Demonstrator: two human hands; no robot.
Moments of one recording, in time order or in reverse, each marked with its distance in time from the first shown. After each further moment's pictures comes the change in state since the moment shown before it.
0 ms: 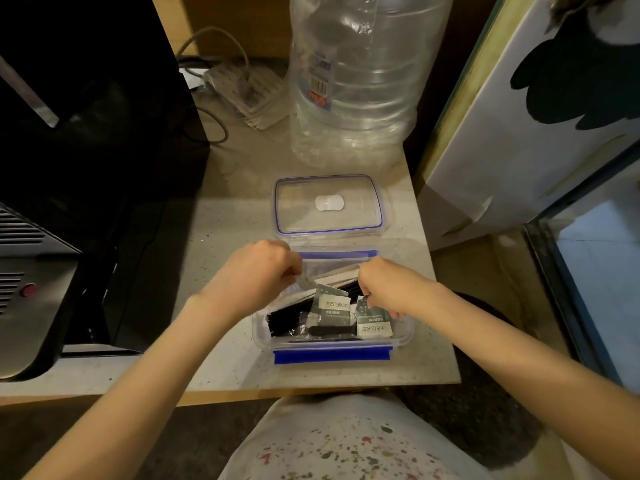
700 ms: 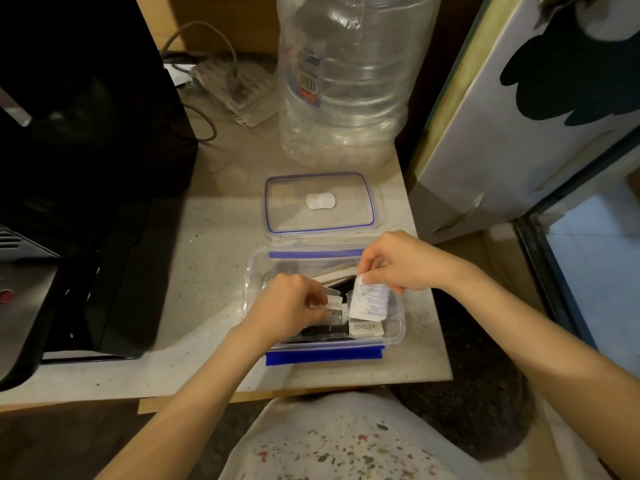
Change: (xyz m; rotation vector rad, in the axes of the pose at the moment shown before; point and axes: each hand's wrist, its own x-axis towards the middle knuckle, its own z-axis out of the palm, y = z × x) left_hand 0.003 0.032 0.050 -0.355 -0.103 -0.131; right_hand -0.020 0.026 -0.034 0.521 0.066 -0.093
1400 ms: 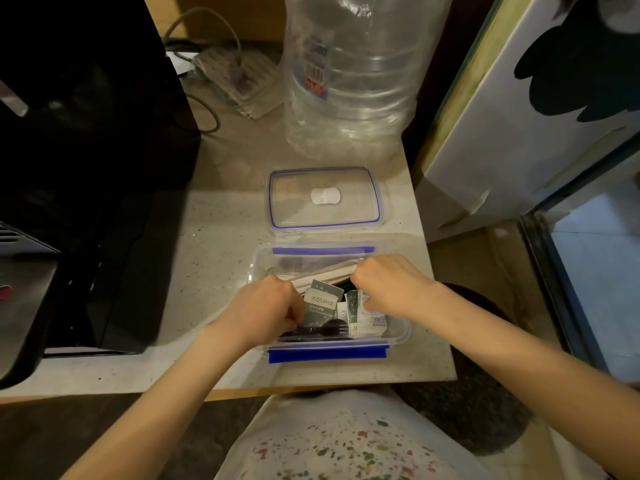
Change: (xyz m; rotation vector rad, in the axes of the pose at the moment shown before) left_hand -0.014 -0.018 -0.017 0.291 -0.150 0.008; right_hand 0.010 -0.010 0.039 -0.739 -0.011 -0.098
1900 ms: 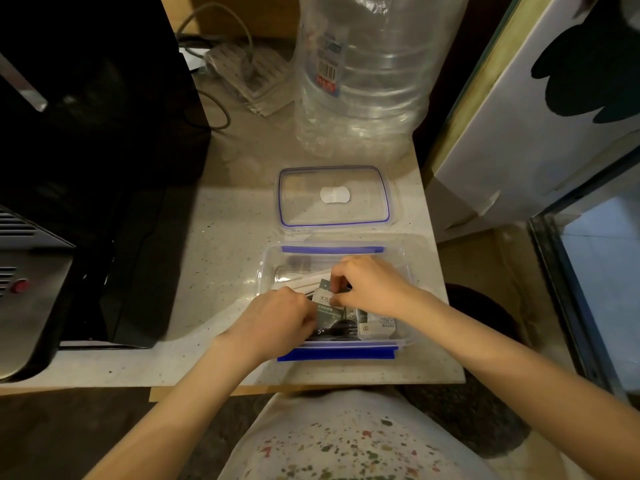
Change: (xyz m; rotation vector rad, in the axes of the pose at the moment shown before) left_hand -0.005 0.003 0.013 -0.013 -0.010 -0.013; right_hand 0.025 -0.020 0.010 0.431 0.113 0.061
